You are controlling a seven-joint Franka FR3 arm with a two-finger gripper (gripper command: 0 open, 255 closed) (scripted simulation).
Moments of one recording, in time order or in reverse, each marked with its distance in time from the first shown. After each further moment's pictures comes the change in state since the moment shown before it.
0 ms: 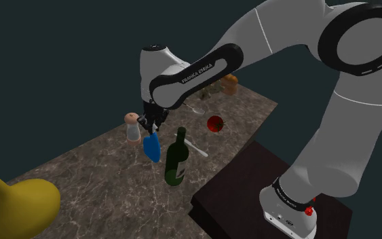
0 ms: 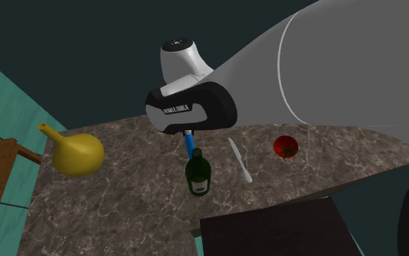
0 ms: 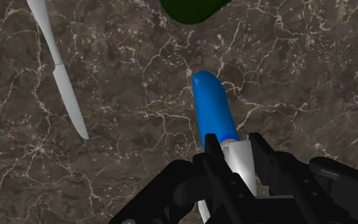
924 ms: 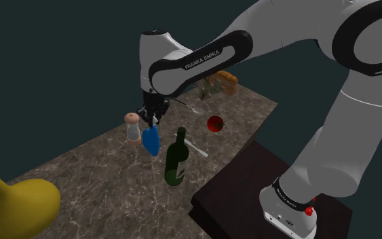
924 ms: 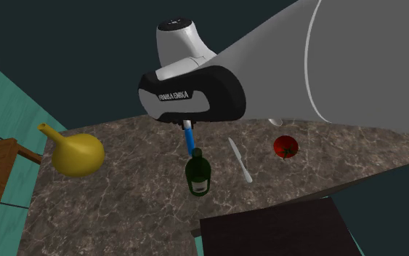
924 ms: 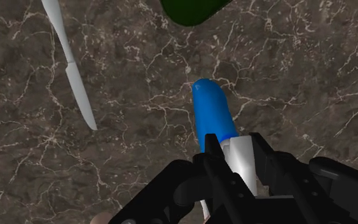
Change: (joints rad) arm -0.007 -0.064 0.008 0.030 0.026 -0.092 -0.017
